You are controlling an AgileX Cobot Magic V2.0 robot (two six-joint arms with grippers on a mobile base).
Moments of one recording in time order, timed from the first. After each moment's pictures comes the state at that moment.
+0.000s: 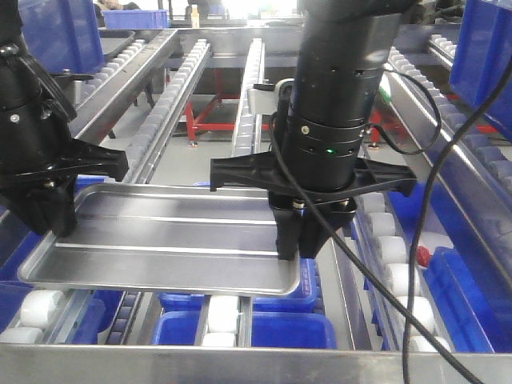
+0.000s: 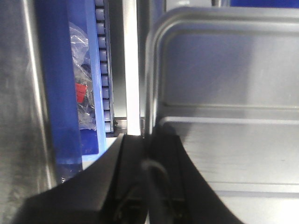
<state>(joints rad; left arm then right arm) -0.44 1.72 -1.07 0.18 0.66 -0.39 0.61 1.86 -1.23 -0.06 0.68 0.66</state>
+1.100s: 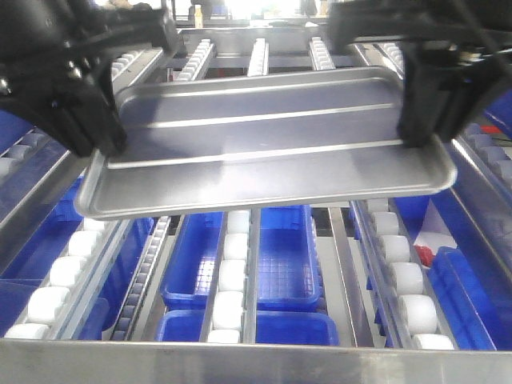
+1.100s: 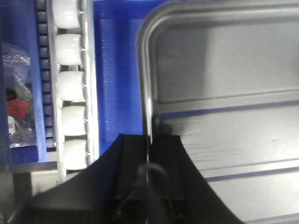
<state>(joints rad) -0.72 1.39 -1.06 0.17 0.77 -0.62 0.61 1.35 -1.06 -0.24 0.91 0.66</state>
